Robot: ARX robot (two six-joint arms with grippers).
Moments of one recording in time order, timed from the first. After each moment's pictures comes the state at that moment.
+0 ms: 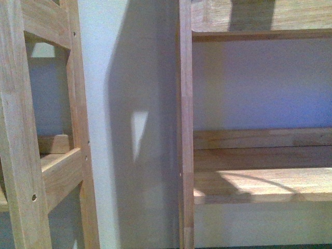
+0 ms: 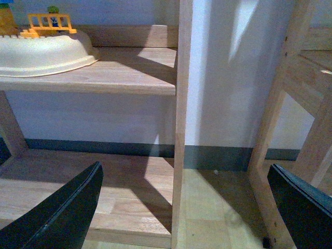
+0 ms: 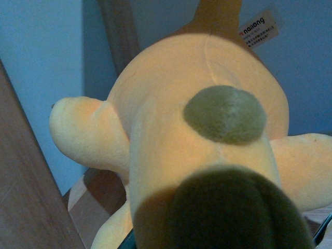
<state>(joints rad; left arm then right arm) 0.00 0.00 0.01 0.00 0.00 0.00 0.20 1.87 2.38 -0.30 0.06 0.20</state>
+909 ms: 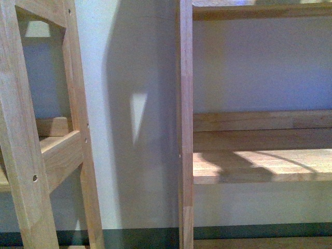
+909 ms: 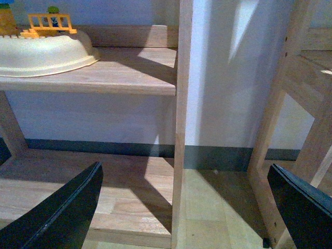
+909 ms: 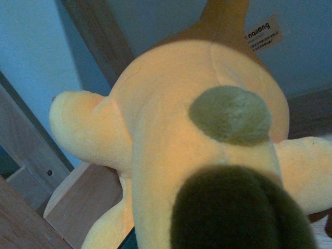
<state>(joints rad) 0.00 0.00 0.01 0.00 0.00 0.00 0.13 1.89 2.29 -0.24 -0.08 0.44</state>
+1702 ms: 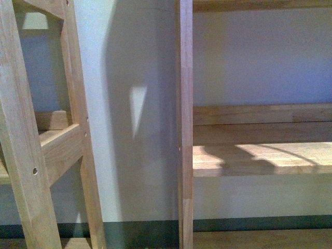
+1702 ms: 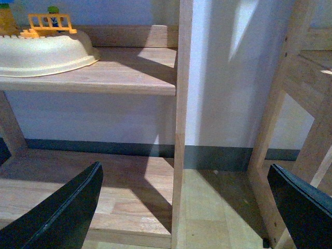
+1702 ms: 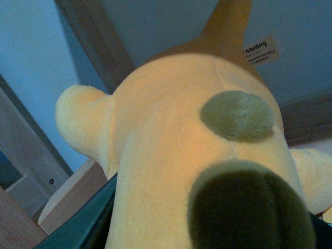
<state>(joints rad) 0.00 0.00 0.01 0.00 0.00 0.00 0.12 1.86 2.20 -0.13 -0.07 0.45</state>
